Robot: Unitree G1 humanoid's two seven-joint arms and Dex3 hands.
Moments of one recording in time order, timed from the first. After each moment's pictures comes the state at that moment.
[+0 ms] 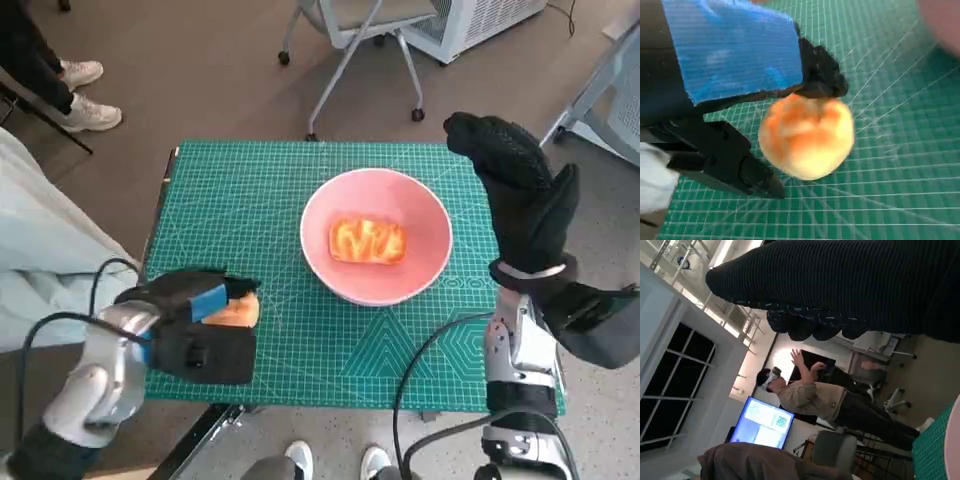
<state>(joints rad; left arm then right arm) -0.32 0.74 -0.39 -0.14 0.76 0.28 -0.66 -0.61 -0.12 -0.19 0.43 0.35 -0.62 0.52</state>
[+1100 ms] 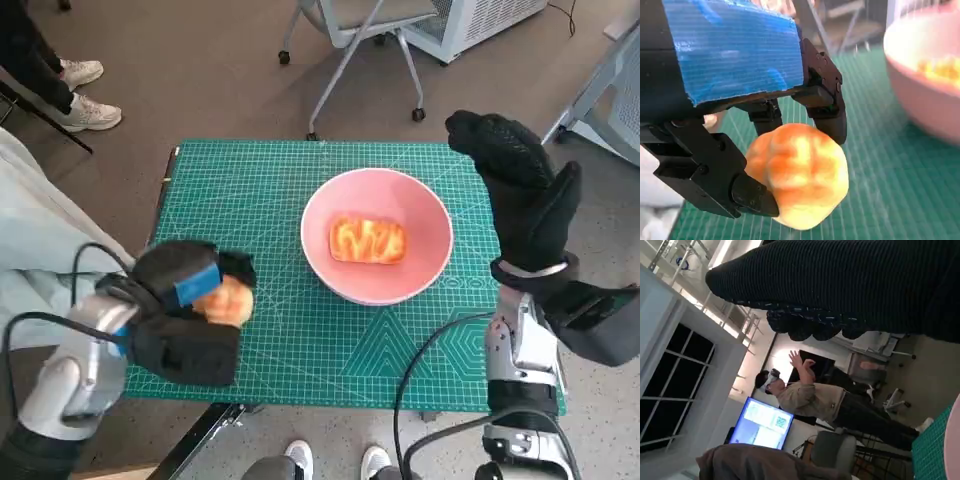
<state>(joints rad) -0.35 0.73 -0.17 -0.25 0.66 0.14 -0.58 -0.62 -0.12 -0.19 0.44 0.36 -0.62 0.52</state>
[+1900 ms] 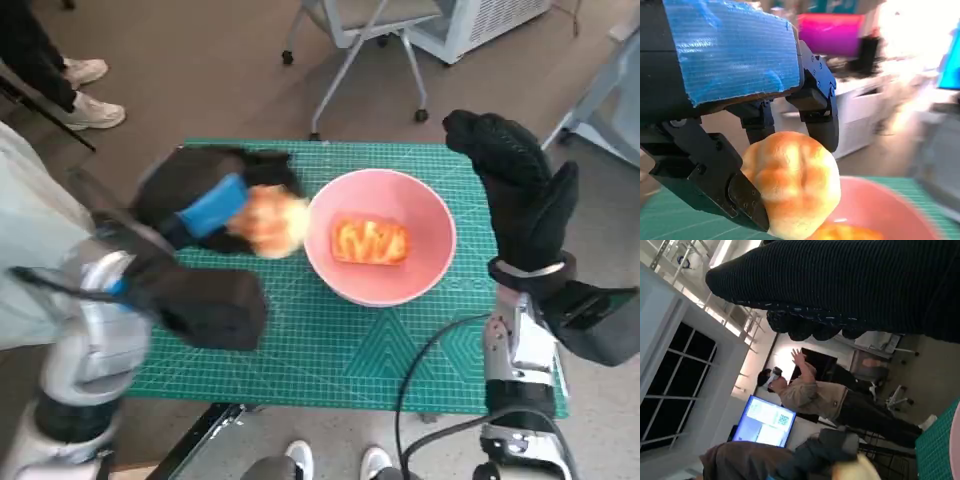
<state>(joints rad) -0.69 0.48 -0.22 -0.32 0.64 0.26 -0.55 -0.62 -0.11 -0.19 0.44 0.36 -0.62 0.53</state>
